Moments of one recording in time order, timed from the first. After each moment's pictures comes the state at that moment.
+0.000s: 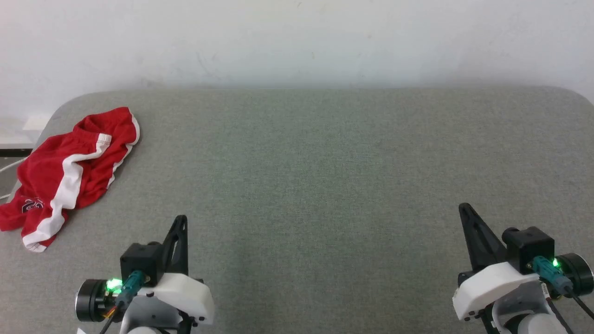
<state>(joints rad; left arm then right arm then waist) 0.01 0.05 0.00 0.00 -0.01 -0.01 0.00 0.01 -0.05 0.00 0.00 0.01 0.13 0.00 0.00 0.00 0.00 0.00</state>
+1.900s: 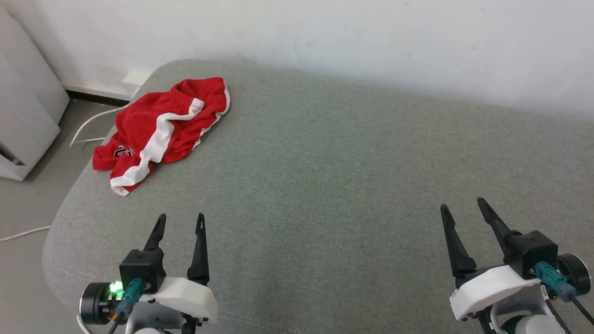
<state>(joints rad) 0.01 0.07 -0.04 0.04 -0.06 0.05 -0.09 0.02 -0.05 0.01 0.01 0.04 0.13 -0.07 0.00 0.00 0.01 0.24</state>
